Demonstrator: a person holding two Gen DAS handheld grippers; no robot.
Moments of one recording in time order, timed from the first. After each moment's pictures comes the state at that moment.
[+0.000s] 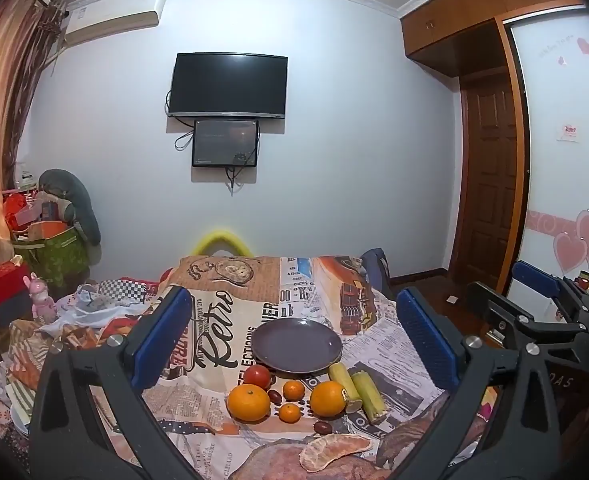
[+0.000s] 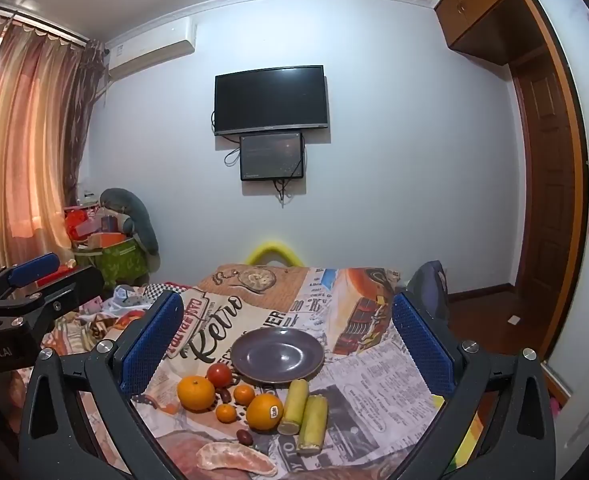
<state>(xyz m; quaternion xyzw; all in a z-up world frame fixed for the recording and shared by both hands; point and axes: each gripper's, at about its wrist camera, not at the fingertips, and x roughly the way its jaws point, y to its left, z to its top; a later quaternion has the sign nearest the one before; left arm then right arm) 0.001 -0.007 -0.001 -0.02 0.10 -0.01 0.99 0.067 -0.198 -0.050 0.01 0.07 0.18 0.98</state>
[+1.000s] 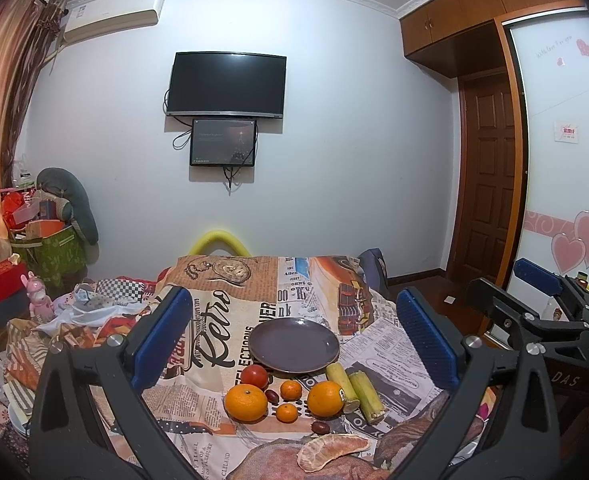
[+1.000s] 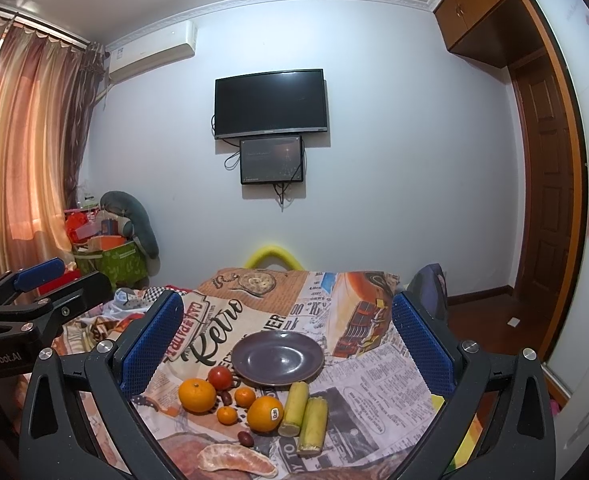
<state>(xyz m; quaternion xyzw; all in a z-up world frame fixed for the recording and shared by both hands) -0.001 -0.005 0.001 -0.02 0.10 -0.01 0.99 0.062 -0.198 -0.045 0.01 0.07 0.18 0.98</state>
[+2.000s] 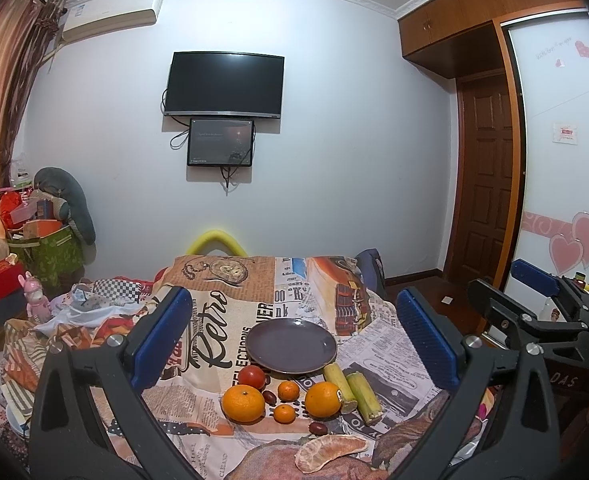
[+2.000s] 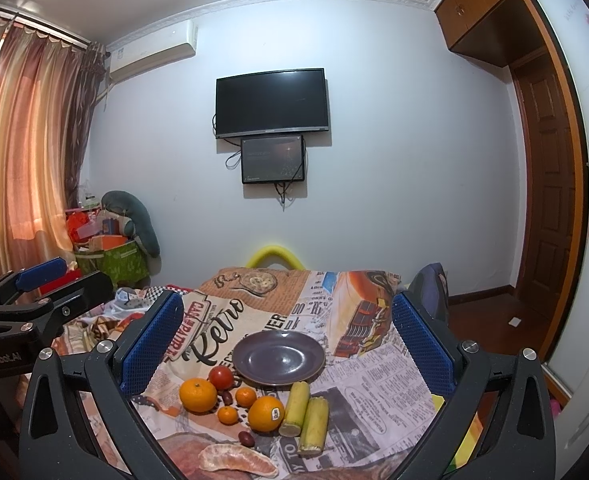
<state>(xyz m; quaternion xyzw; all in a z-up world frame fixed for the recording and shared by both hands) 0.000 -0.008 0.001 -0.02 0.10 -0.02 0.99 0.062 -0.198 -0.047 0.01 0.07 0.18 0.98</state>
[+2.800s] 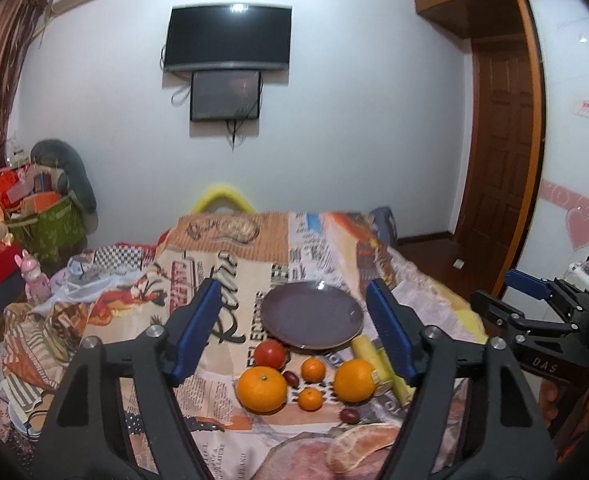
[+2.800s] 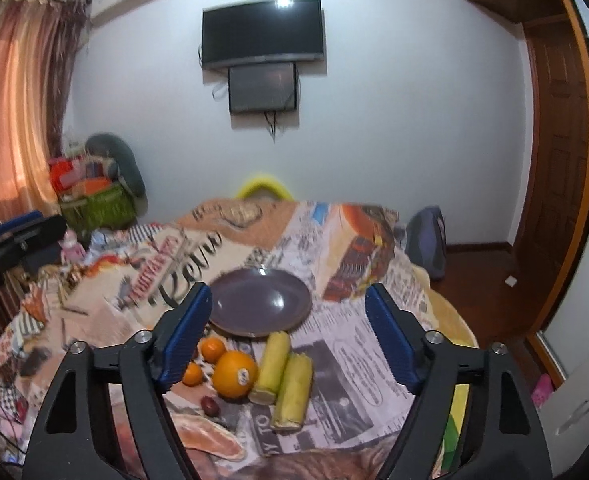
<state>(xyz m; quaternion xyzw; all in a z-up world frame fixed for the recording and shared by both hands) 0.077 0.026 -0.040 -0.02 0.19 0.00 0.98 0.140 -0.196 -0.100 -0.02 0.20 0.17 0.97</state>
